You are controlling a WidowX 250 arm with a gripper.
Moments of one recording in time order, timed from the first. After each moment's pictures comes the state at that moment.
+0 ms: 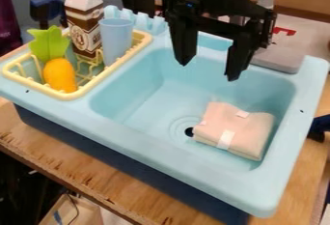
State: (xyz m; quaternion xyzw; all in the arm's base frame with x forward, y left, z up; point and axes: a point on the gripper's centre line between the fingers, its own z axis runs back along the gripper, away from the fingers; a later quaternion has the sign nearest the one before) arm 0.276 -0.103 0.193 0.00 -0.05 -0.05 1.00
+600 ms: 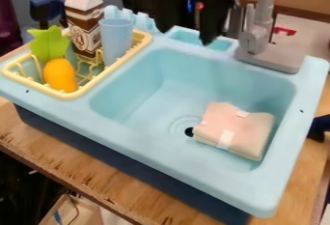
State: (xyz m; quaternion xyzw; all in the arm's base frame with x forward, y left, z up) arm 0.296 -0.062 0.213 -0.01 -0.06 -0.08 1.00
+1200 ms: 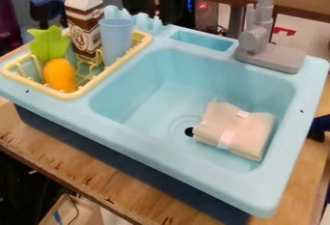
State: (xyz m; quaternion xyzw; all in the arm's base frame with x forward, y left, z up) arm 0.329 -0.003 0.208 -0.01 -0.03 -0.10 0.99
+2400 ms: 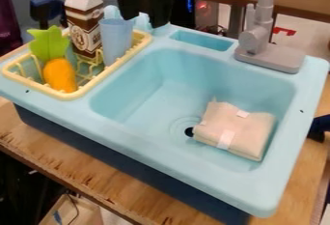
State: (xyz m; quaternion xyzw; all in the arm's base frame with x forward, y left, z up) arm 0.362 0.031 0.185 -0.01 0.02 -0.10 0.99
